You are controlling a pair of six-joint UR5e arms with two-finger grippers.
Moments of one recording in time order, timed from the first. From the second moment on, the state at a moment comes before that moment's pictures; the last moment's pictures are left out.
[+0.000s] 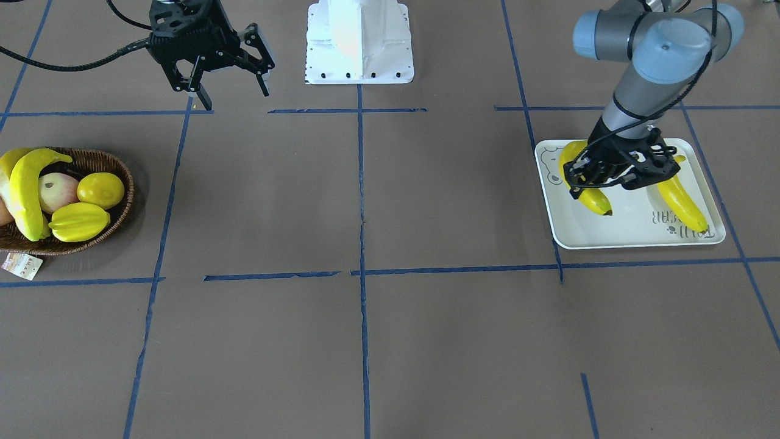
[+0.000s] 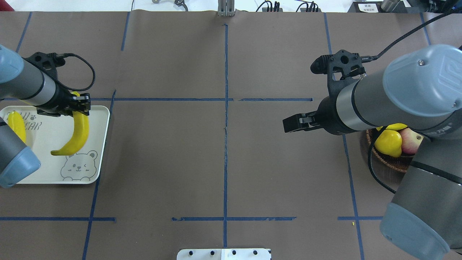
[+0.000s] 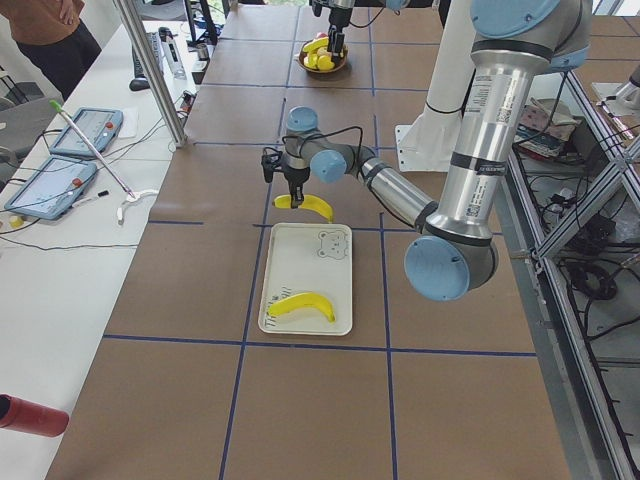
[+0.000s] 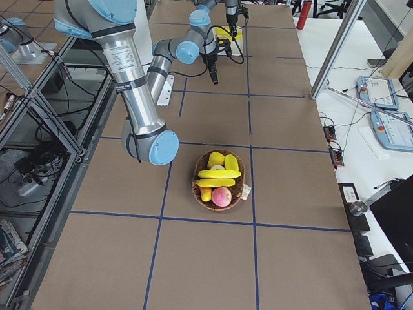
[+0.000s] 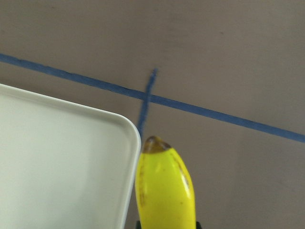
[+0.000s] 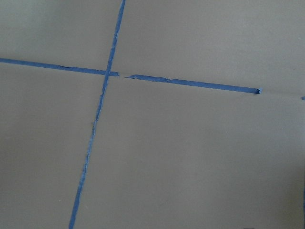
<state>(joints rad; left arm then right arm) -0.88 -1.73 -1.87 -1.74 -2.00 -1.16 0.63 -1.16 2.27 -1.77 1.86 1.02</state>
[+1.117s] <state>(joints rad) -0.93 -1.65 -1.64 -1.82 -2.00 -1.14 0.63 -1.17 2.25 -1.76 1.85 1.03</state>
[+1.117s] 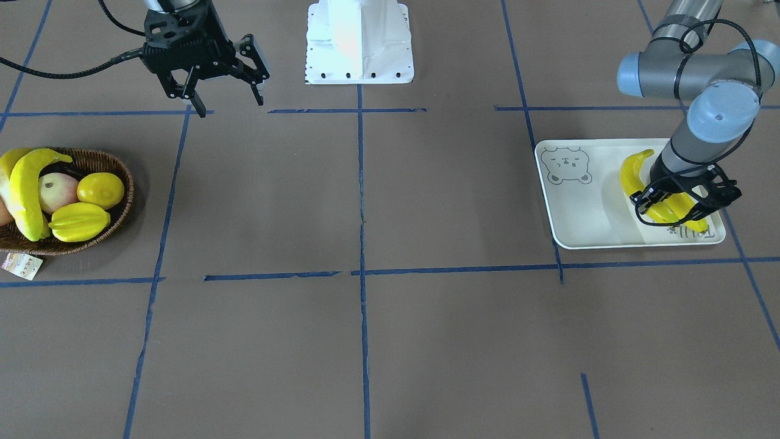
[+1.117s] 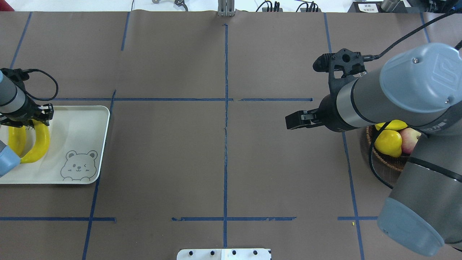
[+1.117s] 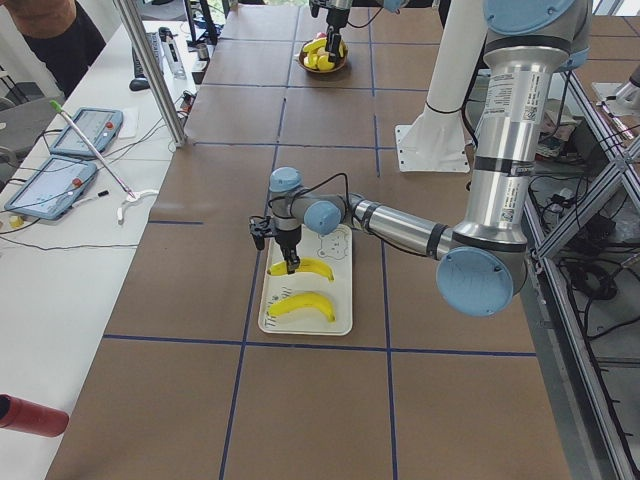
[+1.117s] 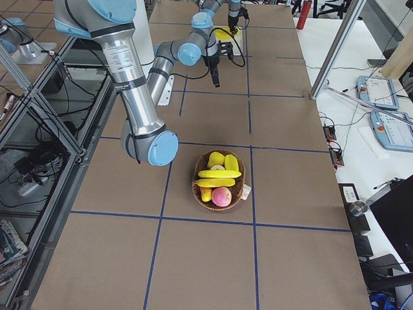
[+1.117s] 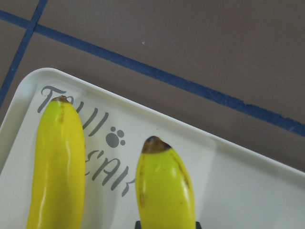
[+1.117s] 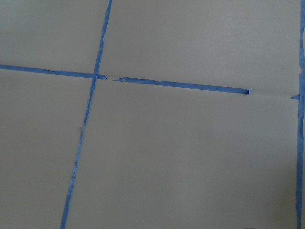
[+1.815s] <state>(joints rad) -0.96 -1.63 -1.60 -1.93 -2.01 -1.10 0.64 -1.16 2.25 -1.76 1.86 1.03</state>
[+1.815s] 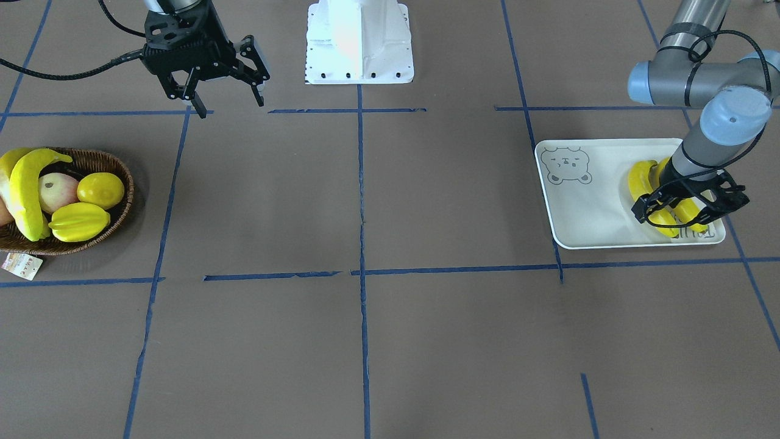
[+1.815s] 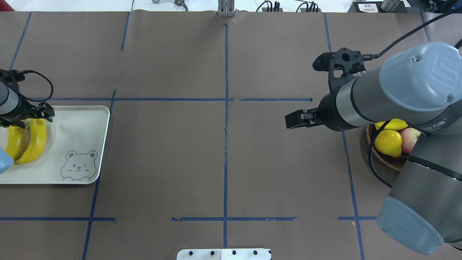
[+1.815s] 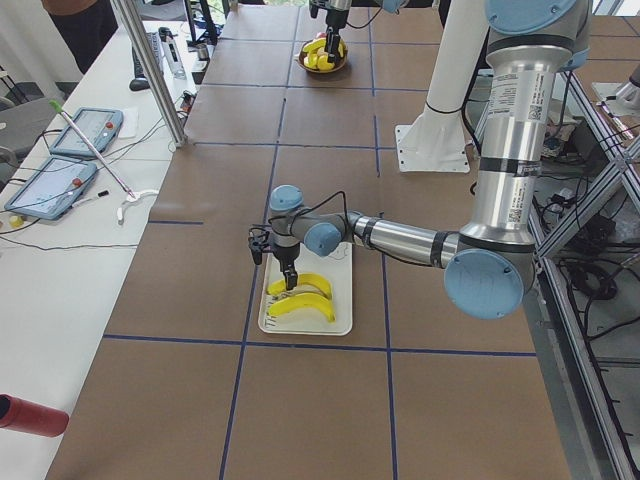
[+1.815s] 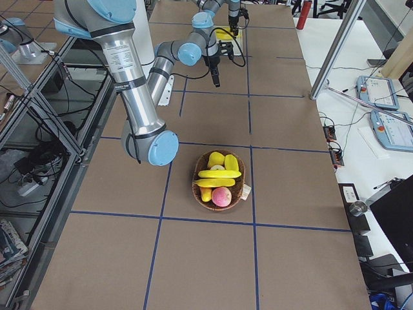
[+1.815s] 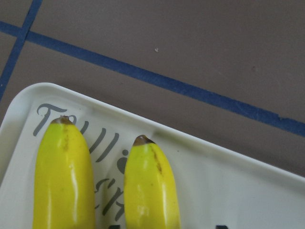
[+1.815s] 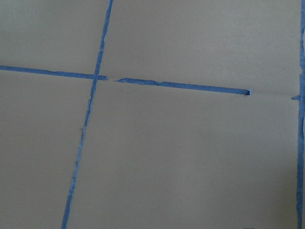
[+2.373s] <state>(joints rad) -1.07 -1.63 -1.72 -1.92 -2.19 -1.07 0.67 -1.25 2.26 -1.76 1.87 0.99</state>
